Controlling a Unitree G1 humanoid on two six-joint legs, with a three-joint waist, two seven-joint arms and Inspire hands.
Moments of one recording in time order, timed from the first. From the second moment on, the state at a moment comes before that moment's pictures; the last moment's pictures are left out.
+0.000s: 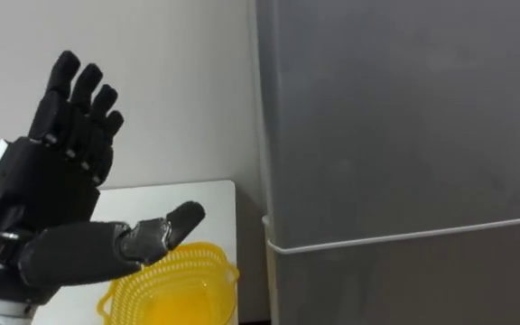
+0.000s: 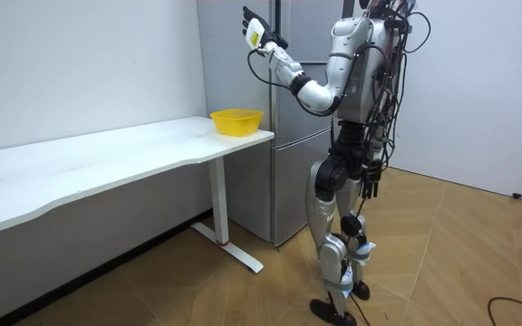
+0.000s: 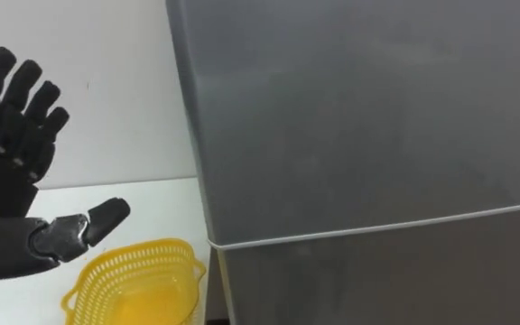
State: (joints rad) left arm 0.00 0.31 0.23 -0.57 -0.50 0.03 -0.24; right arm 0.18 -0.22 -0.09 1.24 -0.40 0.12 0.20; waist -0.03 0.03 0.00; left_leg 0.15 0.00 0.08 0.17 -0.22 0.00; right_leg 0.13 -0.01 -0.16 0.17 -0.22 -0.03
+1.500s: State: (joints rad) left arm 0.01 0.29 0.05 -0.57 -0.45 0.08 -0.49; right arm 0.13 -0.26 0.02 1.29 -0.38 0.13 0.18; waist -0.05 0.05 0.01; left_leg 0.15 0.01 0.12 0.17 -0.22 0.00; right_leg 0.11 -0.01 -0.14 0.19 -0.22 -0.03
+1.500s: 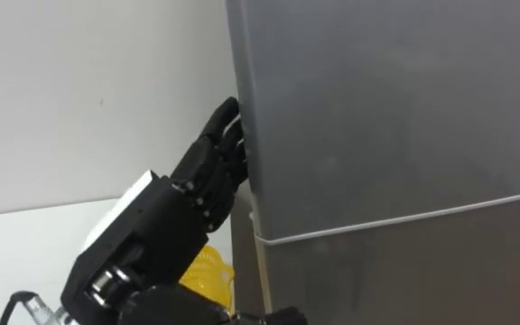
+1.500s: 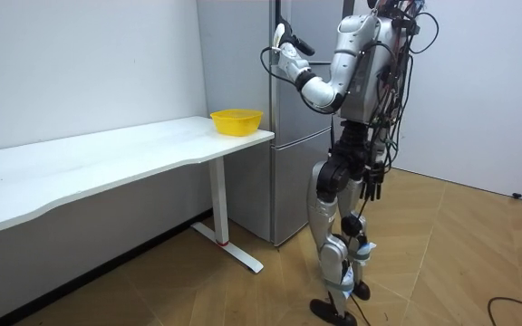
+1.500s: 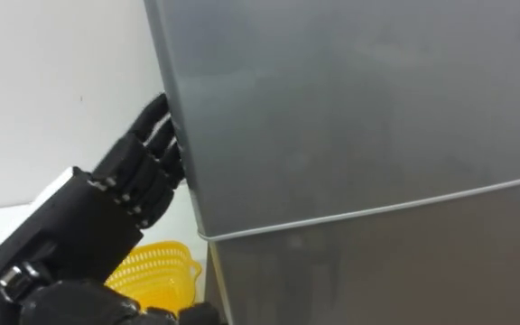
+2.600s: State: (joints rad) left arm 0.02 0.26 0.00 -0.57 -0.52 0.08 -0.40; right arm 0.10 -0.25 0.06 1.30 -0.40 0.12 0.17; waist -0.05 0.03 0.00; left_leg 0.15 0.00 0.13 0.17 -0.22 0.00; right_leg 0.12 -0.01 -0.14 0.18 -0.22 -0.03
